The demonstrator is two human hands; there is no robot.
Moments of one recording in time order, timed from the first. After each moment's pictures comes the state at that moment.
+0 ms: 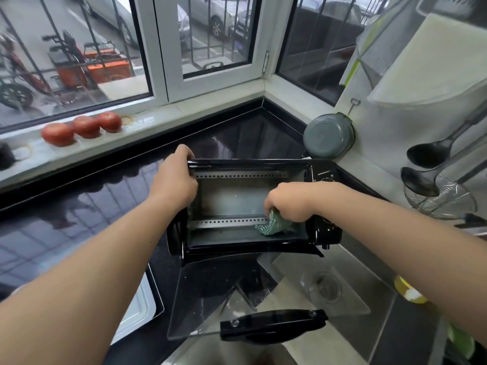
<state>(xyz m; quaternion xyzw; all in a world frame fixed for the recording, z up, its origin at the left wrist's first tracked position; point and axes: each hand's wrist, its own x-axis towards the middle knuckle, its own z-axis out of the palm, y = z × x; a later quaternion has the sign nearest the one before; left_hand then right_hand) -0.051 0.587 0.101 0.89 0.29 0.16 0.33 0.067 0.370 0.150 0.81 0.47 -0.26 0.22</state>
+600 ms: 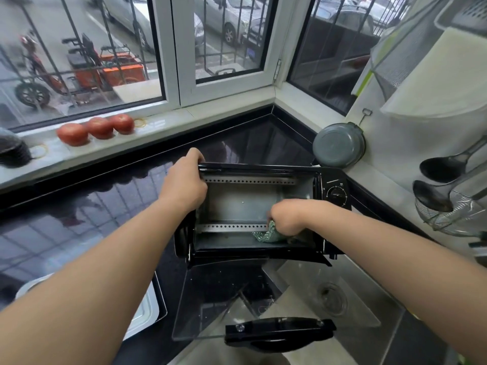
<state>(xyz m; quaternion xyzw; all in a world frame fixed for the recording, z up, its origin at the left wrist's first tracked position) -0.048 0.586 0.106 0.88 0.30 0.16 0.33 0.066 0.387 0.119 0.81 0.43 -0.30 0.25</state>
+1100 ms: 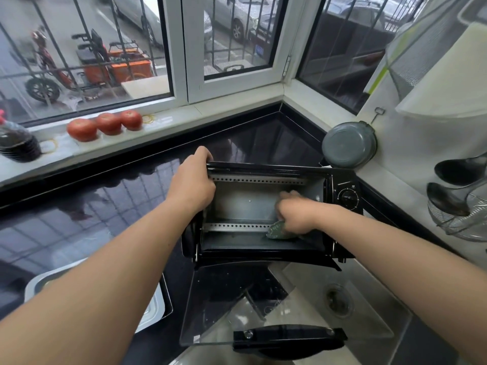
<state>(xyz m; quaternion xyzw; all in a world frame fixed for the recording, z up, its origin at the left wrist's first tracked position) -0.049 0.585 0.103 0.88 0.30 0.16 0.33 0.086 0.383 0.089 0.86 0.43 -0.23 0.16</state>
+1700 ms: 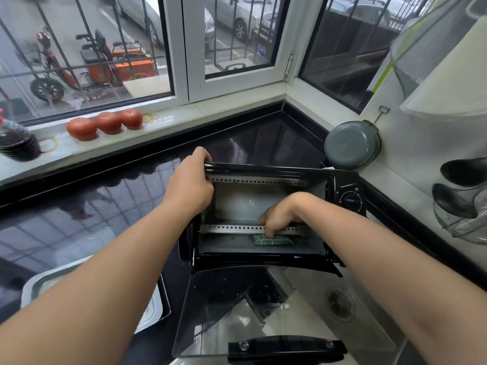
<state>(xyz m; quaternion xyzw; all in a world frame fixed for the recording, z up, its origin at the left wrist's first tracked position) -0.052 0.584 0.100 0.88 0.29 0.17 0.33 0.101 0.424 0.065 0.79 0.32 -0.49 0.16</state>
